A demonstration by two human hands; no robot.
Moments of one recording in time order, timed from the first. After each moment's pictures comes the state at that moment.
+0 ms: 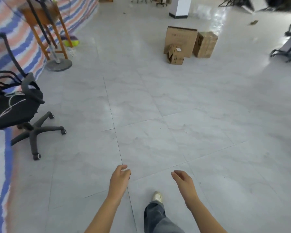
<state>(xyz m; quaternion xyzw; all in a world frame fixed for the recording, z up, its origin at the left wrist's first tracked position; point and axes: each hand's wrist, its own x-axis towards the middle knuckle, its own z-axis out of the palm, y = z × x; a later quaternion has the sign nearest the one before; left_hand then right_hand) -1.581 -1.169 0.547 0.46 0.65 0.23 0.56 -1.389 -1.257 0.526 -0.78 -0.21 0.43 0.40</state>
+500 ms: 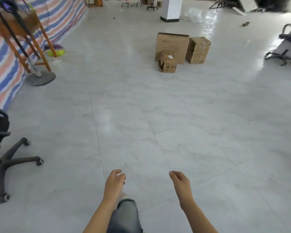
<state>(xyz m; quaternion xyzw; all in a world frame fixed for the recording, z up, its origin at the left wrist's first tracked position) -1.417 -0.950 0.551 0.46 0.66 0.21 0.56 -1.230 -1.041 0.543 -0.76 -0.16 0.43 0.47</state>
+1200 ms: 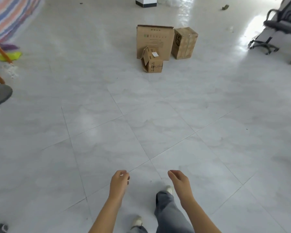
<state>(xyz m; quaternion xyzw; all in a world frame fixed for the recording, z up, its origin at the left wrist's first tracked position) -1.246 -0.591 0.542 0.46 0.63 0.15 0.61 -1.087 -0.705 0.543 -0.79 -0.11 0.41 0.44</state>
